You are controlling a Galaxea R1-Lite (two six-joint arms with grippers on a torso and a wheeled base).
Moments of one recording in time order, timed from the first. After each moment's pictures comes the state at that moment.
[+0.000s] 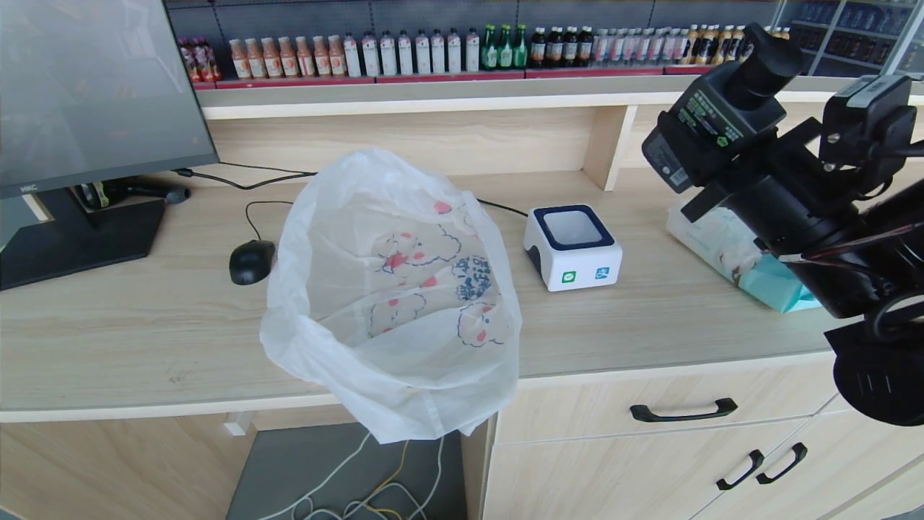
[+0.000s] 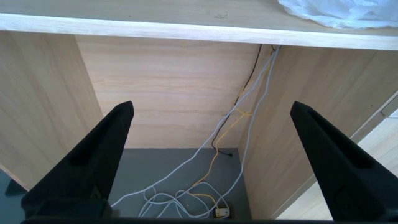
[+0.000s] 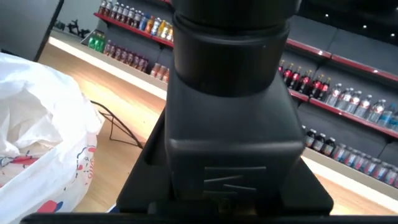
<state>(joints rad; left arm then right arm) 0.00 0.00 0.00 0.00 0.00 -0.01 0.29 1.74 -0.80 -1.57 0.30 -0.31</state>
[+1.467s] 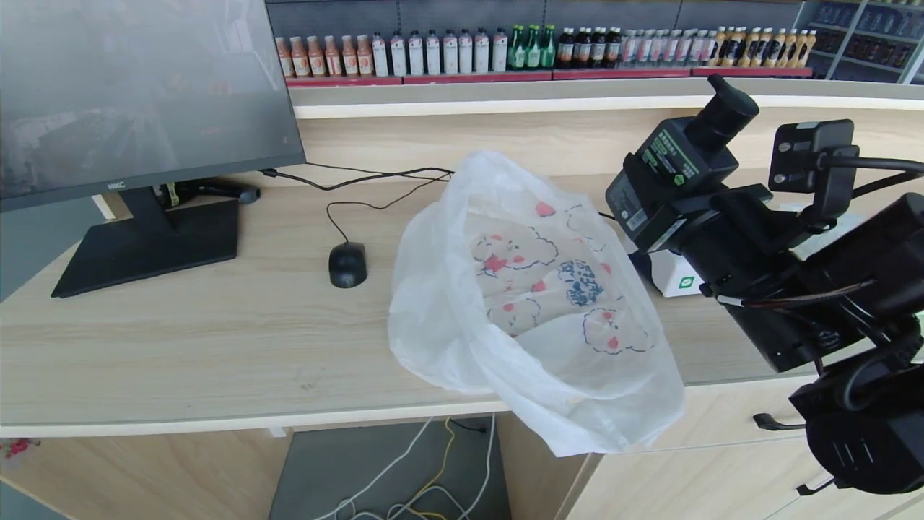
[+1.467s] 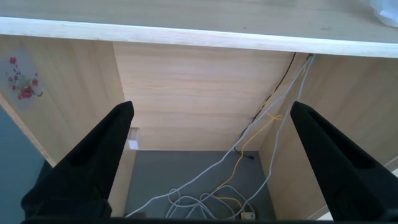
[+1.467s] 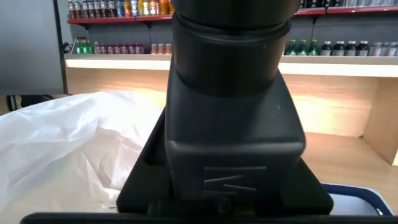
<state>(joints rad) 0.00 0.00 0.00 0.00 0.00 -0.01 0.49 1.75 -0.69 -1.57 -0.11 -0.11</state>
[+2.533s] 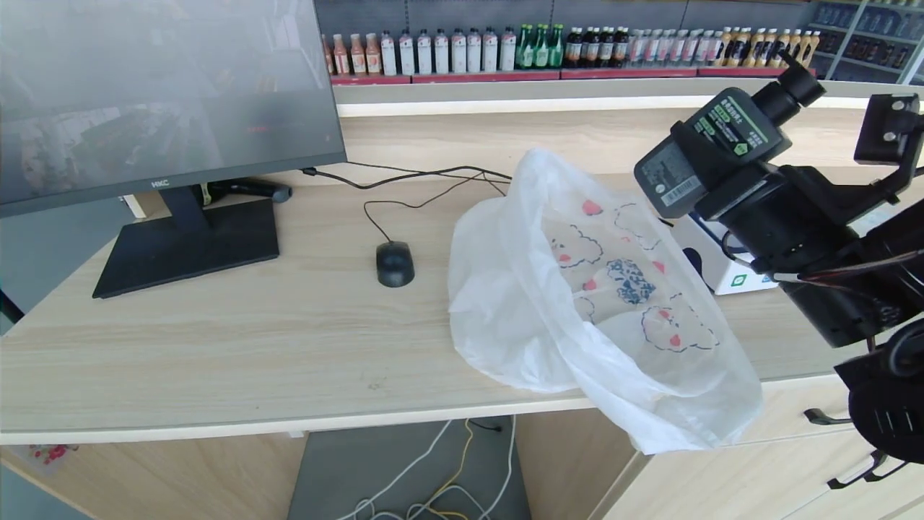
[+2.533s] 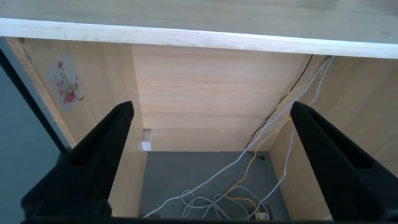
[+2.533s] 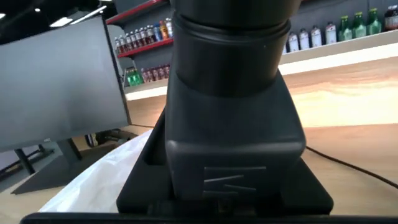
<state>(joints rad) 0.00 0.00 0.00 0.00 0.00 -0.01 0.34 1.70 -0.71 -1.53 0.09 0.30</state>
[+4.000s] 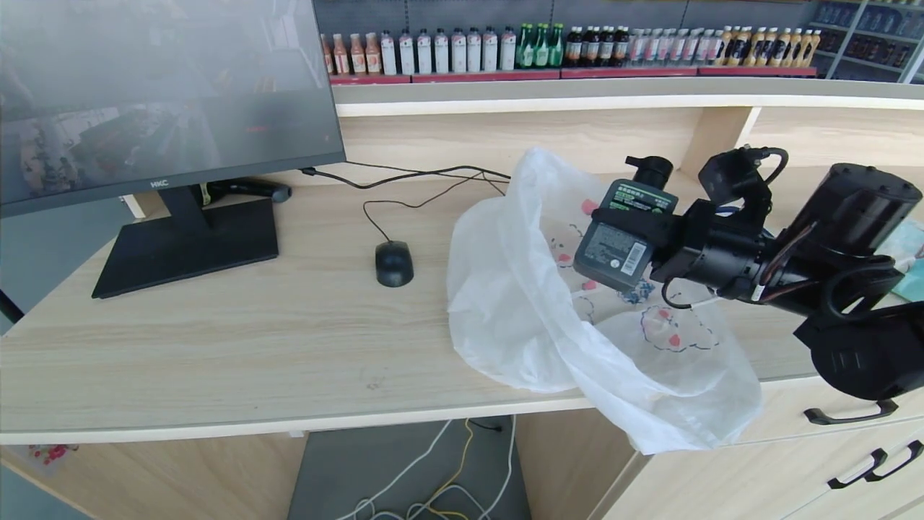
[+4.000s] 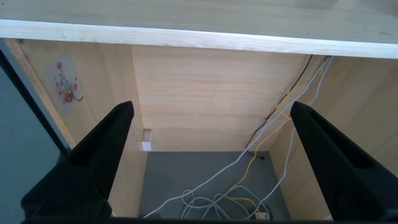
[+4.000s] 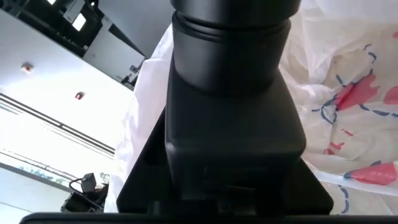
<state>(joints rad) 0.00 0.00 0.00 0.00 0.00 -0.01 0.23 1.82 -0.87 -1.15 0.84 0.89</state>
